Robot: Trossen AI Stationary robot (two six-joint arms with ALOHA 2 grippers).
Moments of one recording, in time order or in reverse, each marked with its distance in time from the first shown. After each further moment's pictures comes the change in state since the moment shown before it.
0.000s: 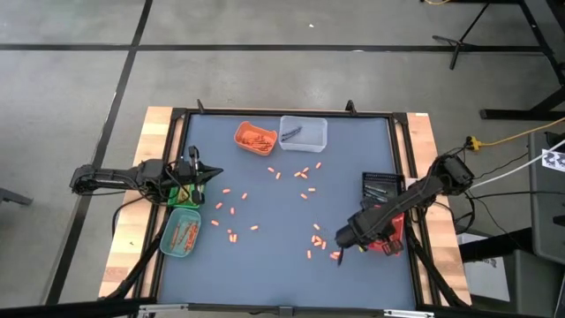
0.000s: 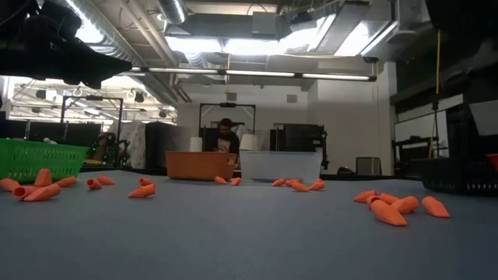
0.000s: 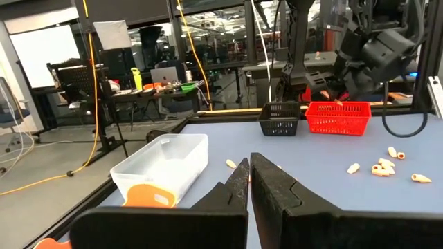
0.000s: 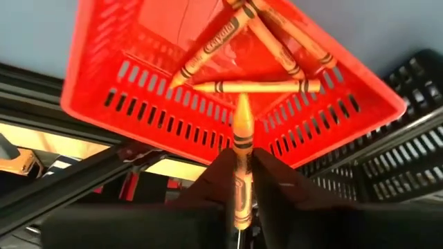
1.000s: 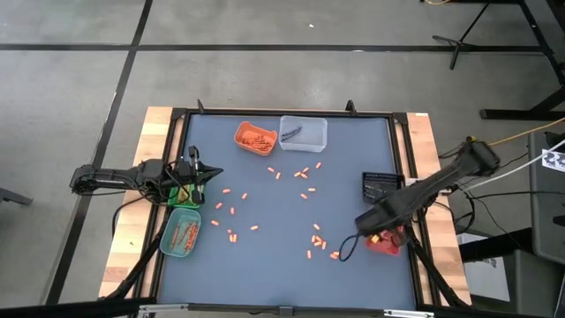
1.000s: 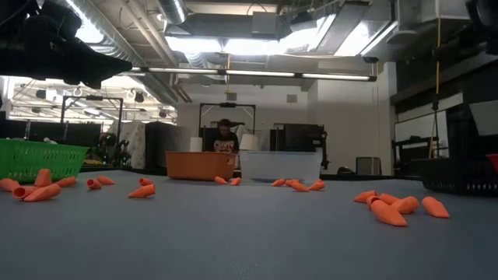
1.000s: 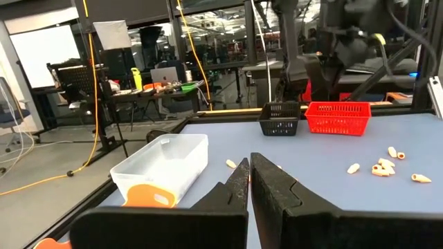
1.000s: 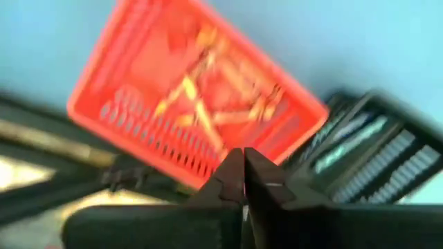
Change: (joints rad) left arm 0.000 0.000 0.000 0.000 0.000 0.000; right arm -0.001 -0.330 -0.073 0.110 0.118 -0.001
